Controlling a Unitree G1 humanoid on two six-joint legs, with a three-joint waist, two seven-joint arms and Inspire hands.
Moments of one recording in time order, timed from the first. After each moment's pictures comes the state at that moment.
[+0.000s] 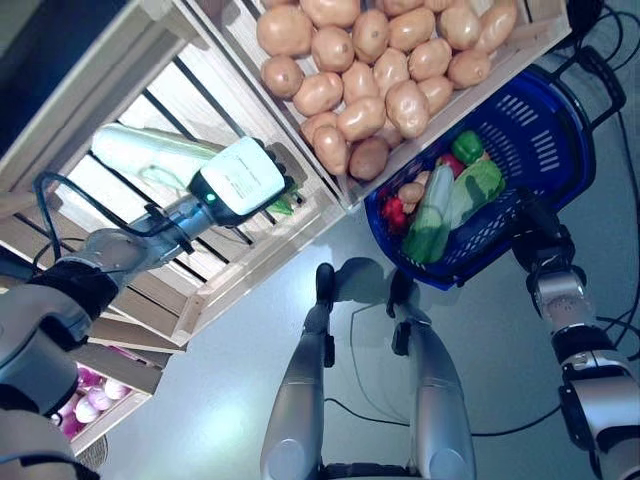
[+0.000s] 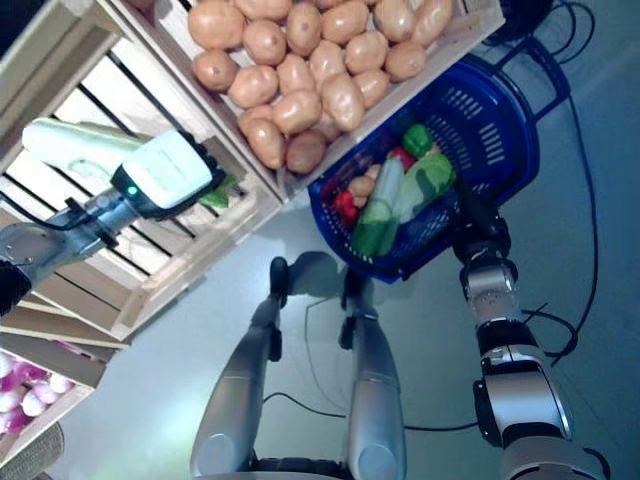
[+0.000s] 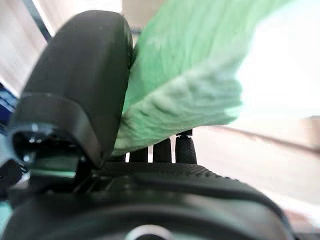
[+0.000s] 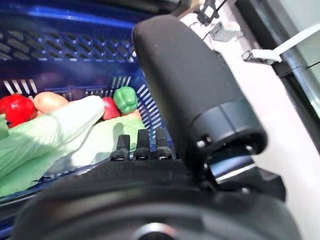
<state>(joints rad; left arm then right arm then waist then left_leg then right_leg) -1.02 1.07 -1.03 0.64 0.93 -0.27 0.81 -0.65 -0.58 0.09 0.90 1.57 -0.11 -0.02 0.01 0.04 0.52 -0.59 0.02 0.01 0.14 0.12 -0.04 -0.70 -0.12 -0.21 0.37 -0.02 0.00</state>
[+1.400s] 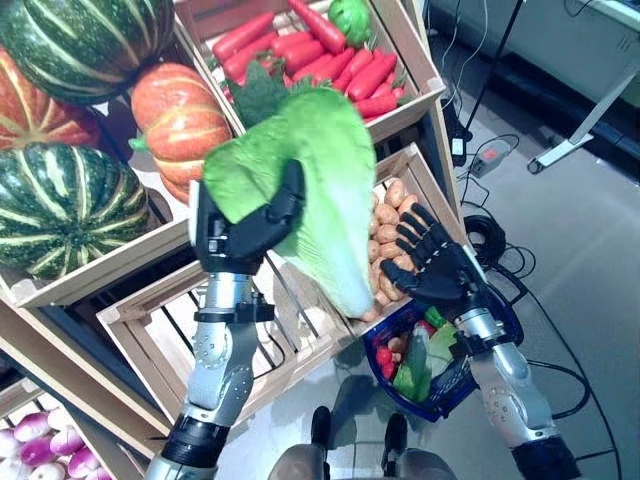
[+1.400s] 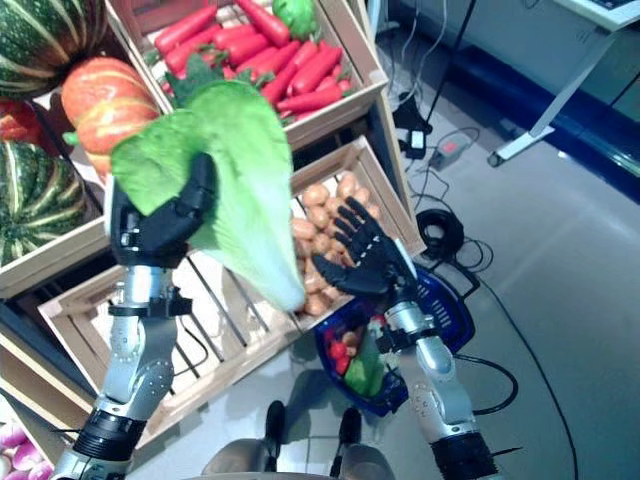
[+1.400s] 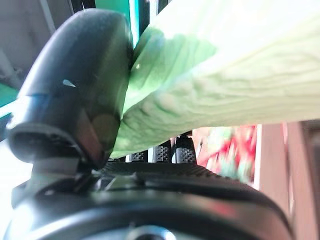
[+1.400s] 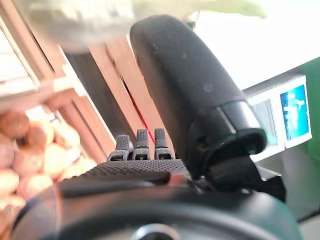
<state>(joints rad) -0.15 0.33 -0.21 -0.18 -0.63 -0.43 0.02 -0.05 -0.34 0.19 -0.01 0.67 -0.14 0.22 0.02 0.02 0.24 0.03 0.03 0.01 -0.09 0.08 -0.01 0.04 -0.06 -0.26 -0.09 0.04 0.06</state>
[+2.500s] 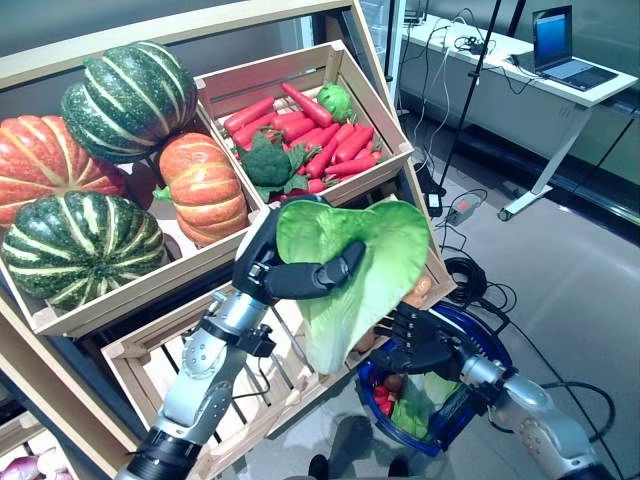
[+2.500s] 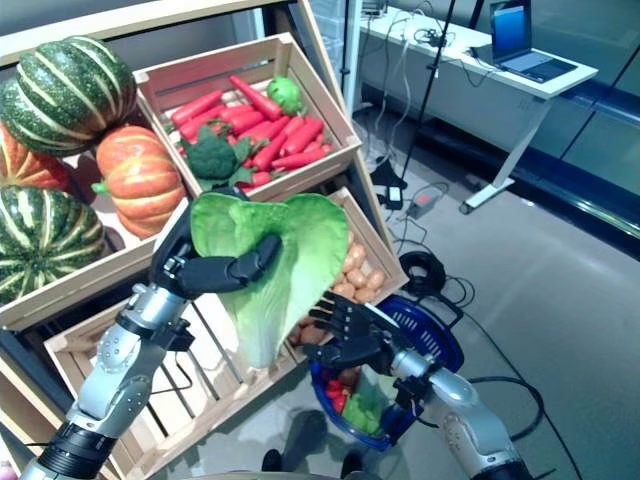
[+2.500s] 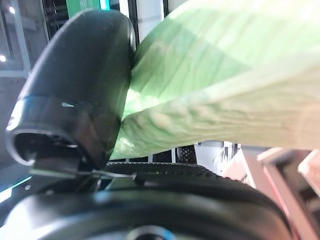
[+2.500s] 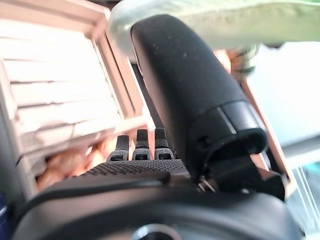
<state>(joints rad) -0.06 0.50 -0.18 -0.21 -0.60 -0.32 -0.21 0.14 -0.54 0.17 -0.02 0.69 0.14 0.43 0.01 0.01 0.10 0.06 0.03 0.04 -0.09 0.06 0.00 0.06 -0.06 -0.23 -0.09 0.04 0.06</state>
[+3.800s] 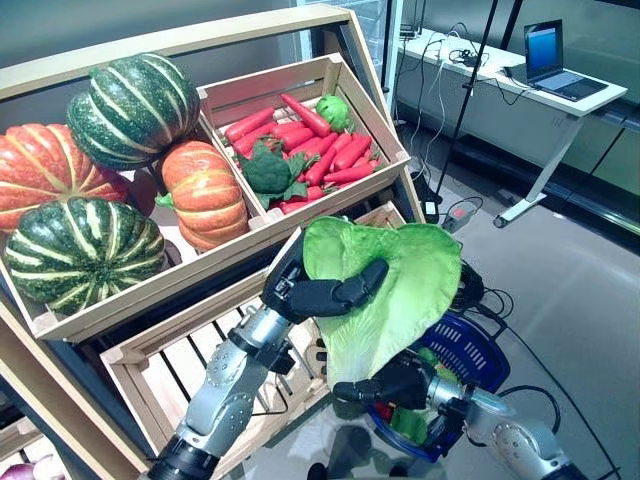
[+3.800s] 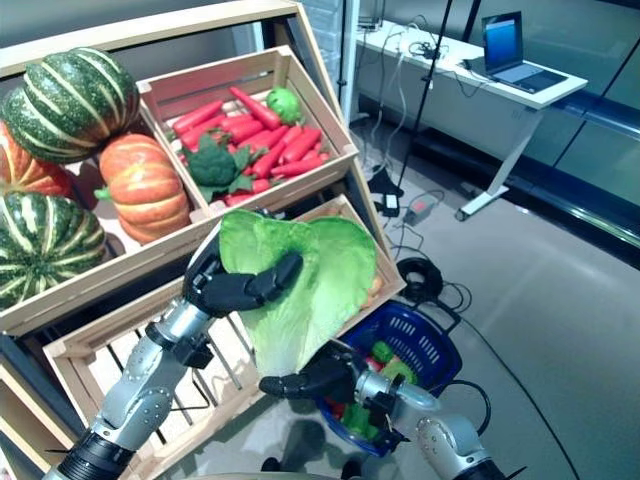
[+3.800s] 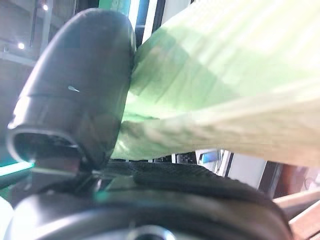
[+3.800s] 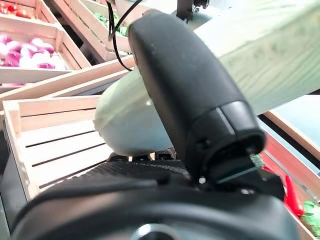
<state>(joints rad) -0.05 0.44 -0.34 -0.21 -0.75 -0.27 -0.32 0.07 -0.49 0.38 -0.04 0.91 0.36 0.55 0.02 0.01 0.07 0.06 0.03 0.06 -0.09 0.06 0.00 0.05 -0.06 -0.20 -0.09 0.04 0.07</state>
